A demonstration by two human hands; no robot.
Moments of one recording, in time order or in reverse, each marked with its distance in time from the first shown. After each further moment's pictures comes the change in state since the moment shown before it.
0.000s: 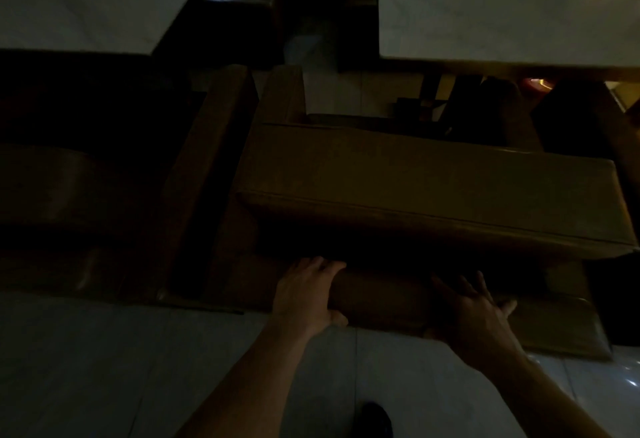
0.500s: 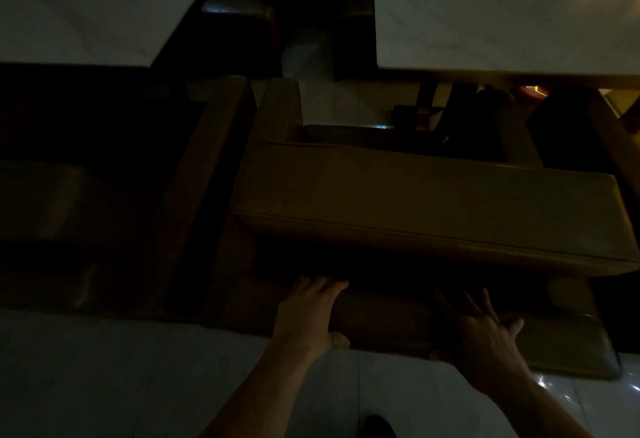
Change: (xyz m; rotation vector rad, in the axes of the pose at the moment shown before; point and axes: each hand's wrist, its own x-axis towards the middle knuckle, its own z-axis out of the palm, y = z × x) left_hand -0.007 -0.005 0.003 -0.009 -0.078 0.001; right_hand -0.003 -0.006 0.000 -0.006 -0.076 0.042
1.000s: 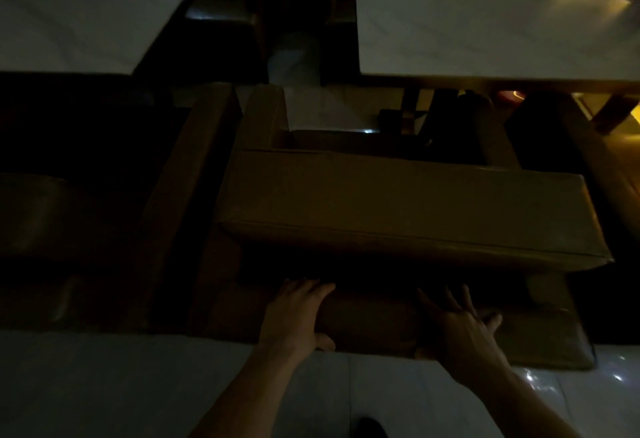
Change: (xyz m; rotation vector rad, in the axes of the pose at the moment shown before) left_hand 0.004 0.006 -0.010 0.017 -0.025 0.028; right_hand 0.006 0.001 -0.002 0.028 -0.031 0.002
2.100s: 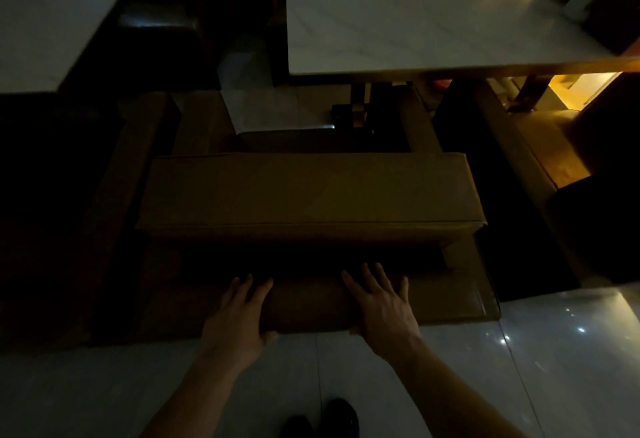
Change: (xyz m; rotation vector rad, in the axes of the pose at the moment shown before) left_hand -0.025 0.048 0.014 0.109 -0.015 -0.158; right_hand -0.024 0.022 0.008 -0.053 0.211 -0.156
